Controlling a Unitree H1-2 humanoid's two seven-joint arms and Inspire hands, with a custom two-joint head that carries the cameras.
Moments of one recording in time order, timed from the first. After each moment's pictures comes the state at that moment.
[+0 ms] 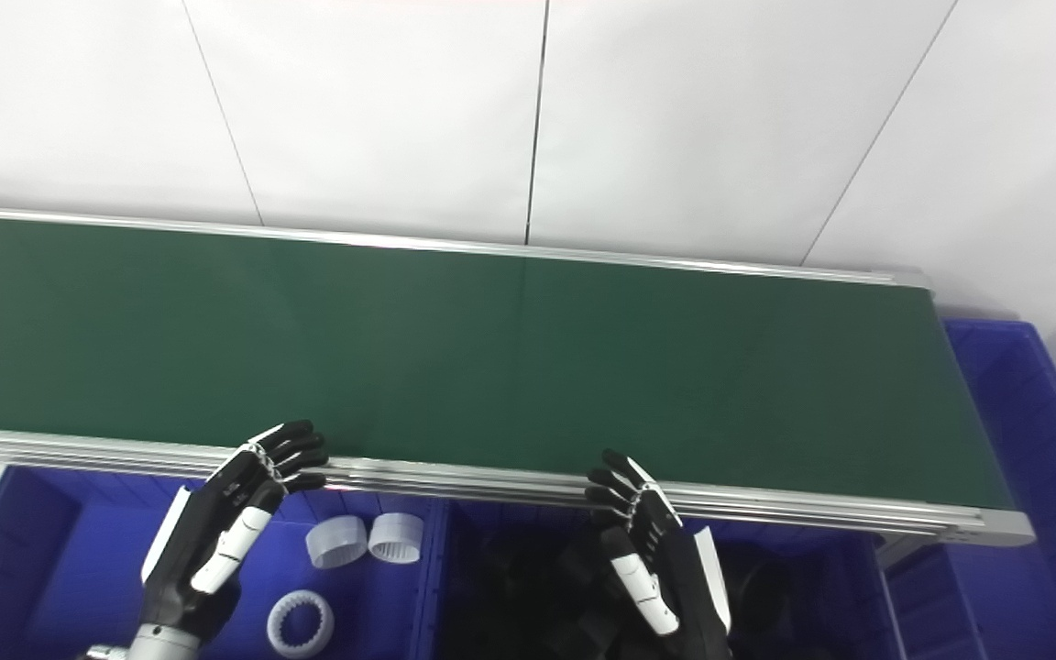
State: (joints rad) left arm 0.34 0.05 -0.07 -0.04 -0.13 -0.26 -0.19; right arm 0.34 -0.08 0.12 0.07 -0.01 -0.42 0.06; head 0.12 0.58
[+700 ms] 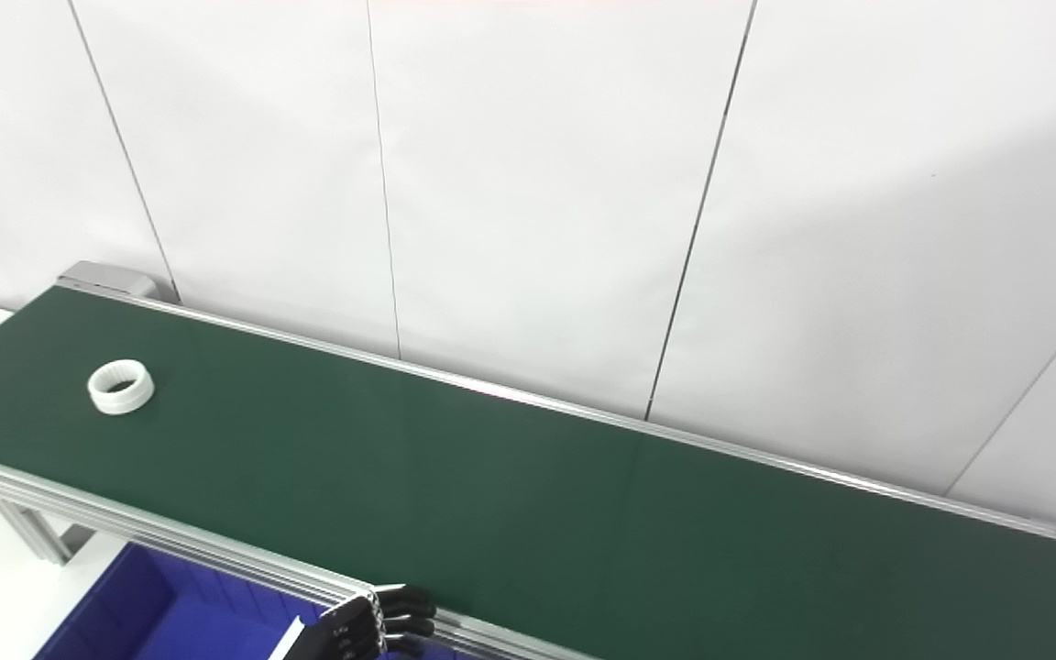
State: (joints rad) left arm 0.32 0.02 -0.08 0.08 -0.07 -0.37 -0.17; right arm 0.33 -0.08 0.06 0.17 0.03 -0.42 0.12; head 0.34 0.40
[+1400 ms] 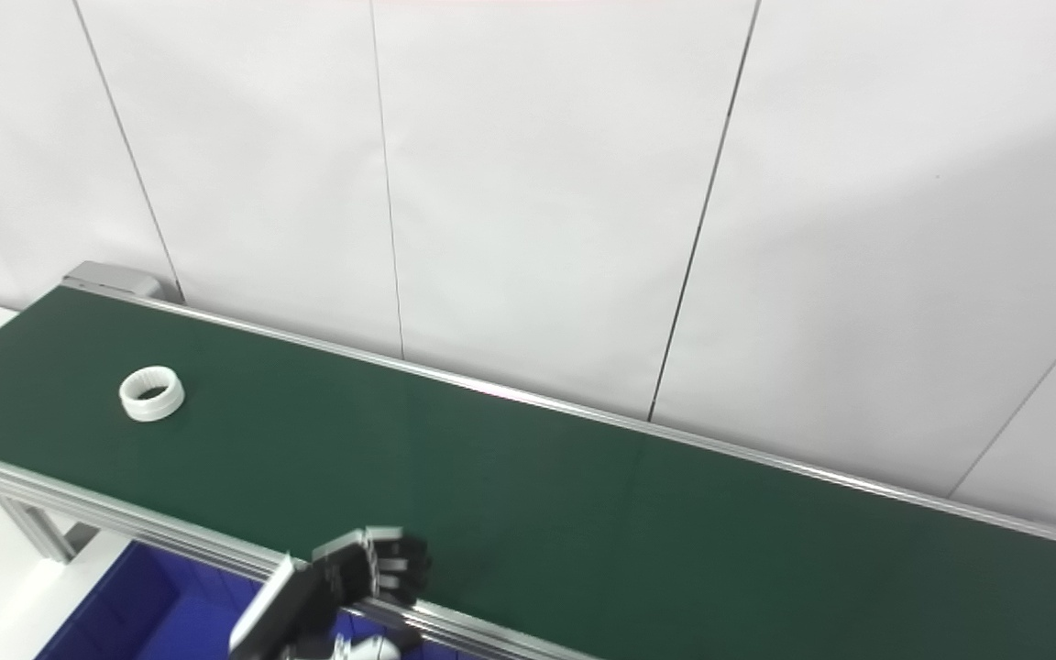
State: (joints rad) left arm 0.23 0.09 -0.07 -0.19 -0.03 -0.19 -0.16; right arm 0.32 -0.07 0.06 0.17 0.01 -0.42 0.11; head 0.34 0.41
